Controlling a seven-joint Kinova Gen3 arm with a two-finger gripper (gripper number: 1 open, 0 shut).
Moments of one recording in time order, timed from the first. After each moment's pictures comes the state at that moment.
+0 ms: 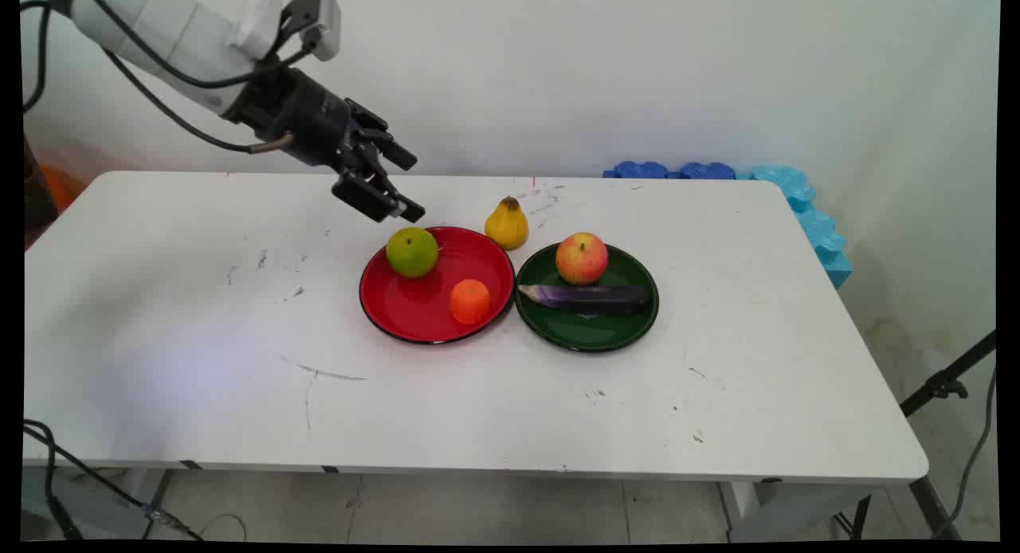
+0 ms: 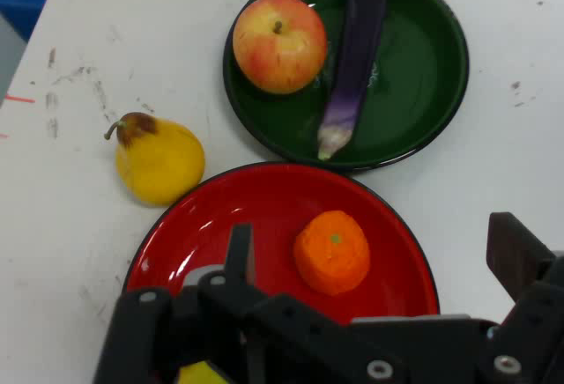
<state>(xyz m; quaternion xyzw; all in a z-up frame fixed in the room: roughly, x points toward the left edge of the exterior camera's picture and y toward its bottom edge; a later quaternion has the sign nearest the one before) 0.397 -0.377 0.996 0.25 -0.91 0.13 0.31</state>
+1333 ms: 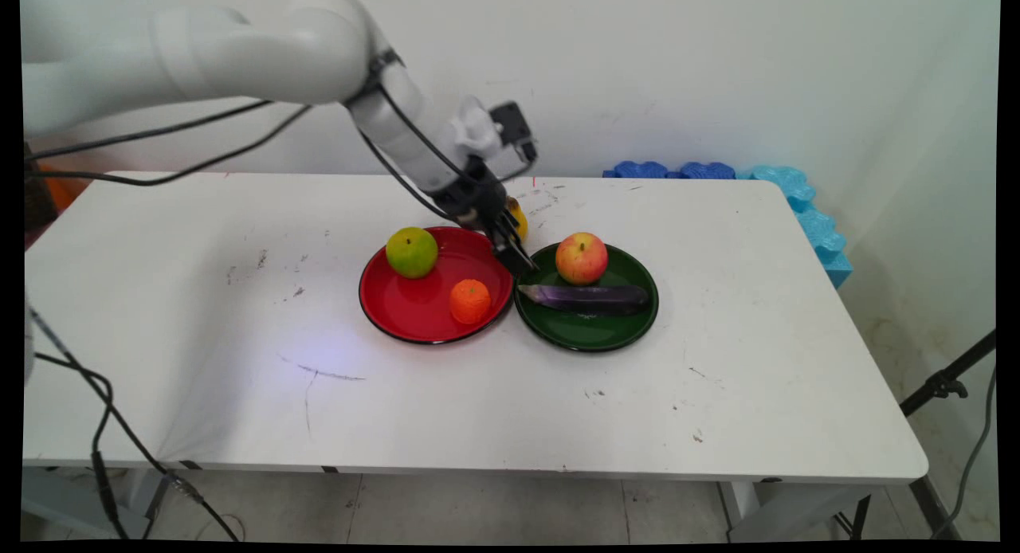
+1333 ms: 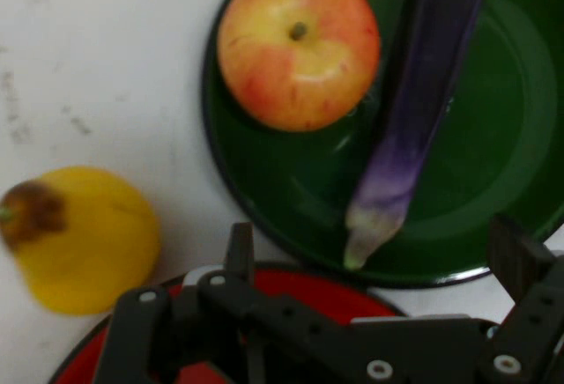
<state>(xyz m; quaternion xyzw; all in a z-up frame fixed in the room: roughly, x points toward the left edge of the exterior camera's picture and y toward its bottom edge) 0.247 -0.473 0.881 0.29 -0.93 0.11 0.22</state>
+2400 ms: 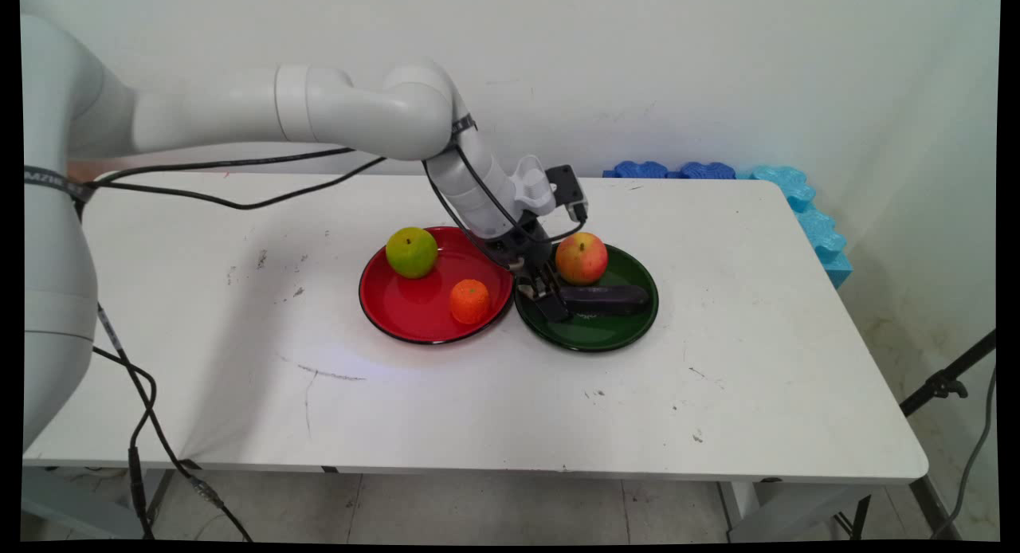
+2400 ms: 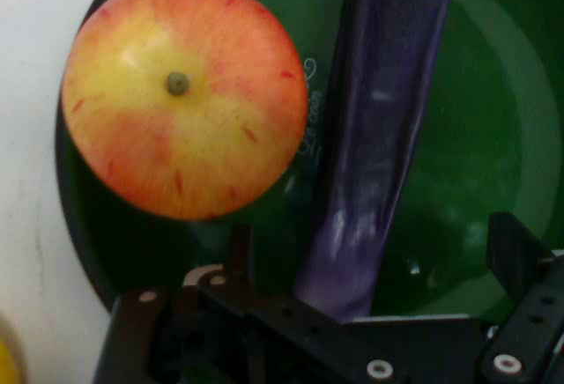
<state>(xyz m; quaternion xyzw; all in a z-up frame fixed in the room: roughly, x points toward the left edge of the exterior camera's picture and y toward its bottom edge) 0.192 -0.497 0.811 0.25 -0.94 0.07 0.21</state>
